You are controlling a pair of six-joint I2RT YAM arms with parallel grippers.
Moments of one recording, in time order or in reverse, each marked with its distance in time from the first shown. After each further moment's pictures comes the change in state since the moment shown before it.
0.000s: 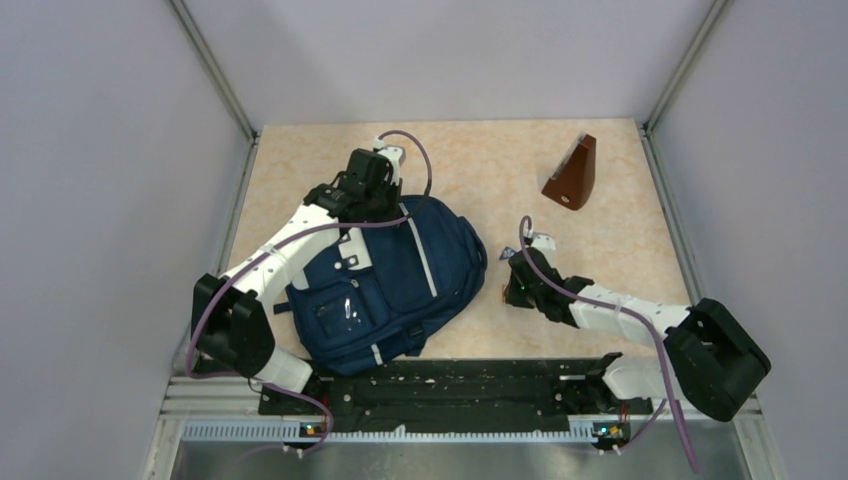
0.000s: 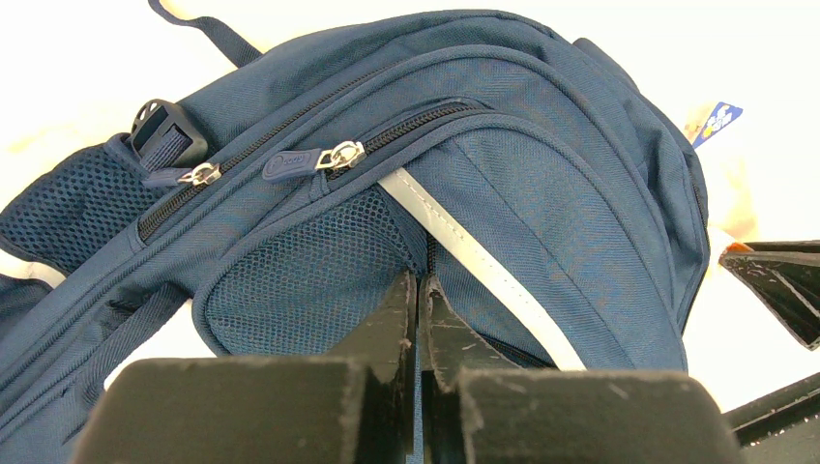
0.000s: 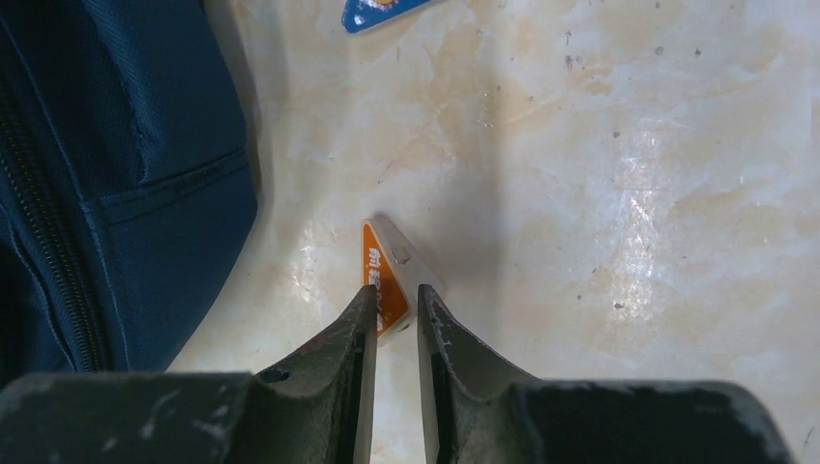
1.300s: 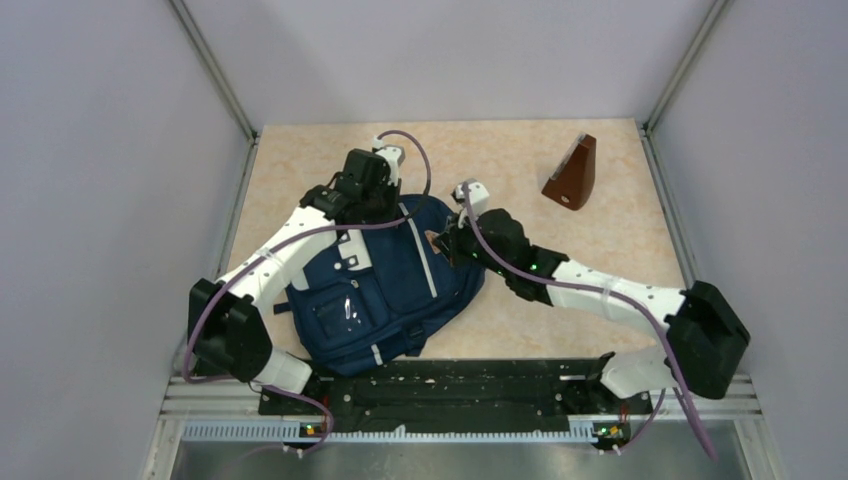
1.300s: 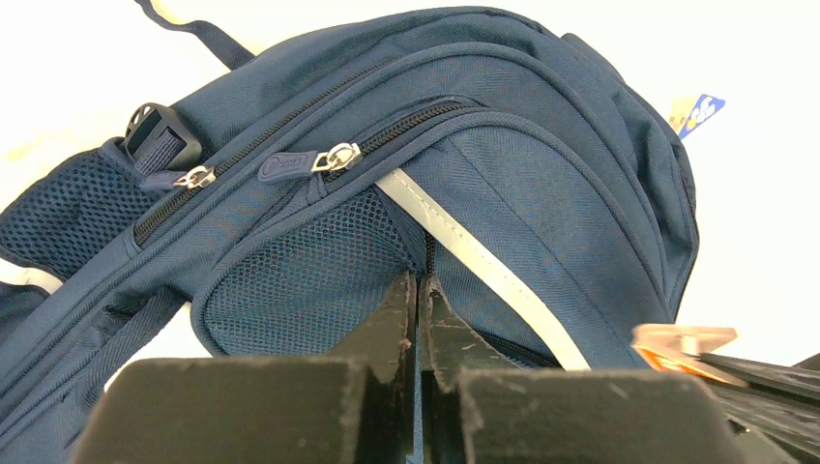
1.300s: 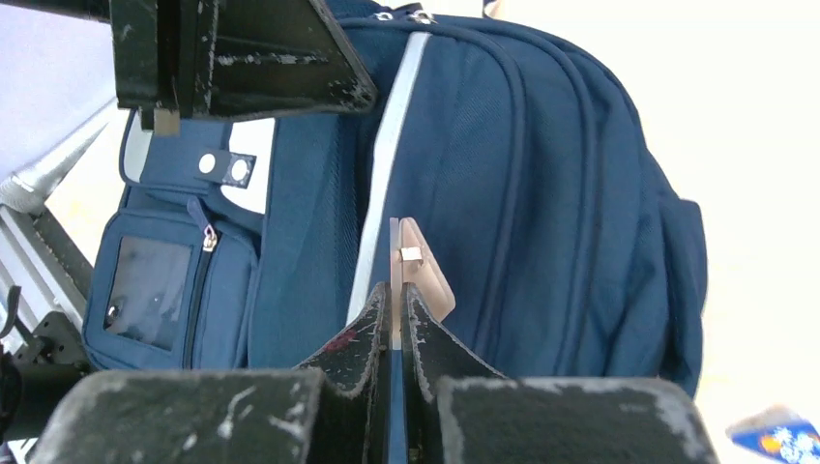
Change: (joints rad) left arm 0.001 -0.023 -0.008 -0.001 0.027 0.012; right arm 0.194 0.066 0.351 0.290 -0.163 -0.376
